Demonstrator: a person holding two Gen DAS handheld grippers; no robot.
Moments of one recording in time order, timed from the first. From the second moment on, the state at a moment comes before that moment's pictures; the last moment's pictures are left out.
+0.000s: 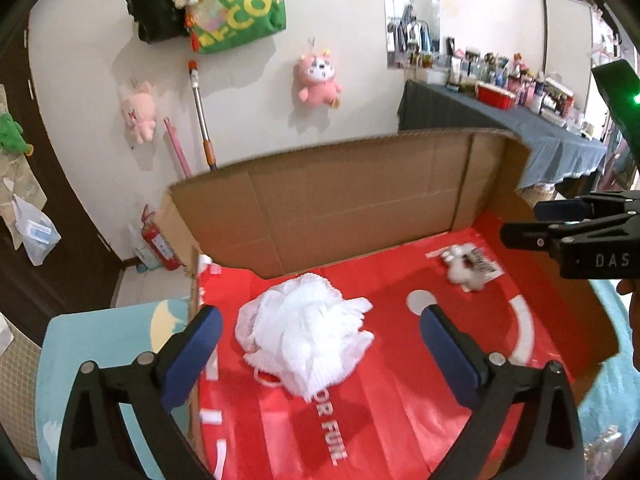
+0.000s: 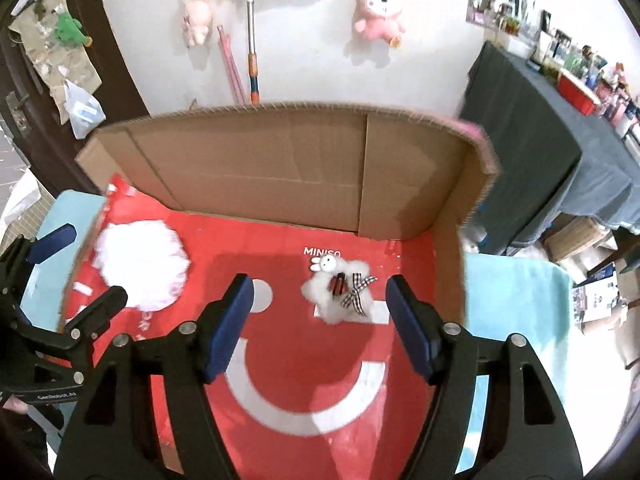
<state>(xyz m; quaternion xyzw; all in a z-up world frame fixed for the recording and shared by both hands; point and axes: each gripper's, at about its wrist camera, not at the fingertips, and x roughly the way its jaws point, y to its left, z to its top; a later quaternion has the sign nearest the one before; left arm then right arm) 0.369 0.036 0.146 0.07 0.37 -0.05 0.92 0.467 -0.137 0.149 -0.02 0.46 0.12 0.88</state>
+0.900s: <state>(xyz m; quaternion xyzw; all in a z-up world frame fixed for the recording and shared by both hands) 0.121 0.027 0.230 0.00 0.19 -0.10 0.98 0.189 -0.159 0.253 -0.03 0.24 0.15 0.96</state>
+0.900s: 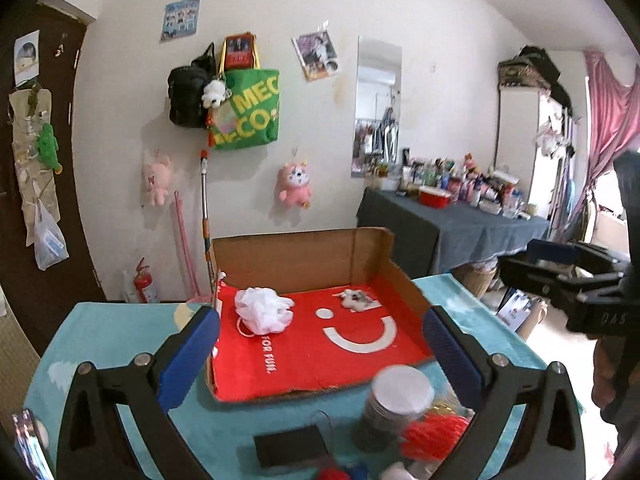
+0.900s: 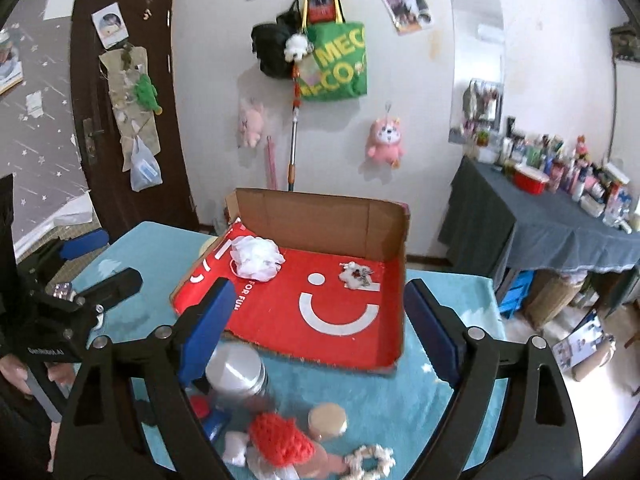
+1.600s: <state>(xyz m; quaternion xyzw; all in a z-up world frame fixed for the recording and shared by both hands) 0.010 0.003 0.152 0.00 0.14 -0.08 0.99 0.042 -0.174 0.159 -0.03 0.15 0.05 0.99</state>
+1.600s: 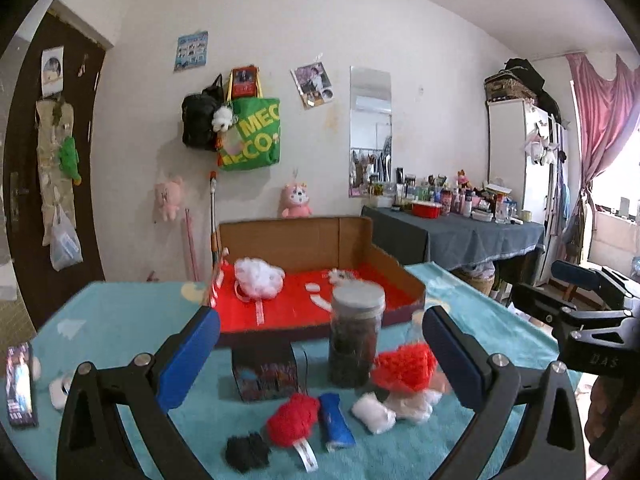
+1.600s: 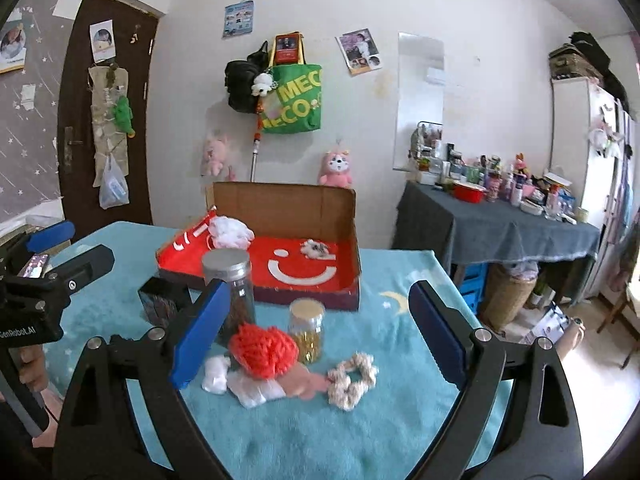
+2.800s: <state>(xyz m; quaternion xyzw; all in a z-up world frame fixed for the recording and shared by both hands) 0.045 0.023 0.048 0.00 0.29 -0.06 0.96 0.084 -0.159 0.043 -0.02 0.28 0.05 0.96</state>
